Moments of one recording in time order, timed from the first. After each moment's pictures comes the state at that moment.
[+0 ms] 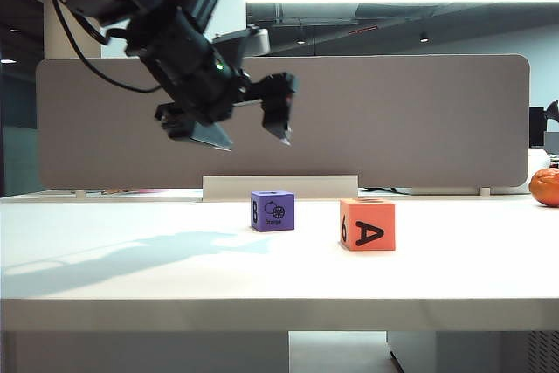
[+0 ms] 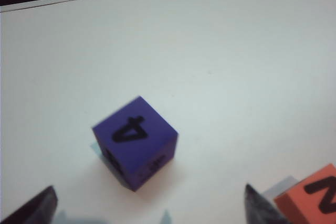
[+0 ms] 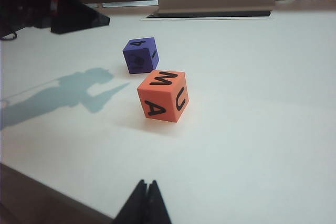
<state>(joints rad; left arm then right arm) -0.58 1.77 1.12 0.20 -0.10 -0.12 -0.01 0.00 0.01 -0.15 -0.47 0.08</state>
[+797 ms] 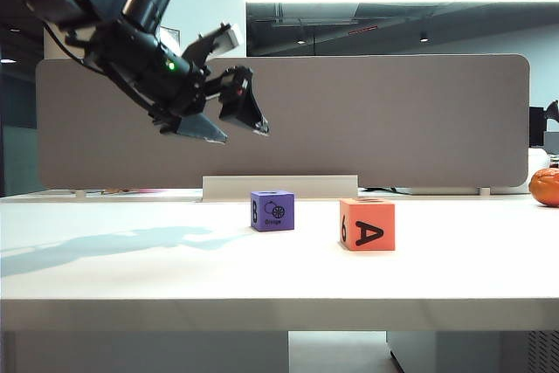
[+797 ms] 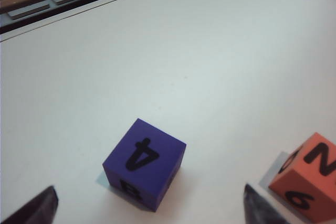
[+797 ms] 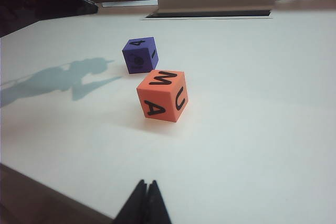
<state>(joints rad) -0.37 1.82 1.23 0.14 0.37 0.12 -0.01 0.00 0.01 -0.15 -0.47 0.08</state>
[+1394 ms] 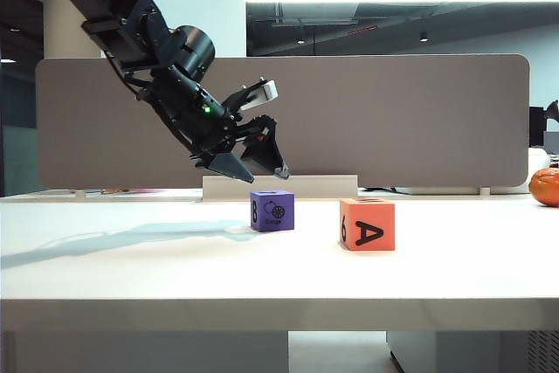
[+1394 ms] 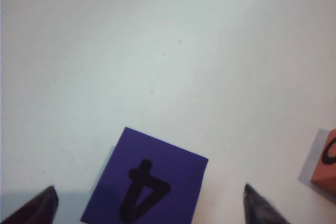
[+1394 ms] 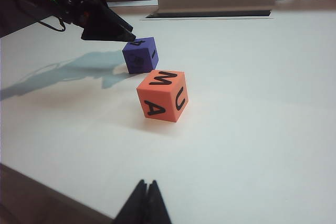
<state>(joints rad) -0.36 2.15 1.67 -0.22 0.46 0.30 -0.01 0.00 0.01 -0.15 -0.47 0.08</state>
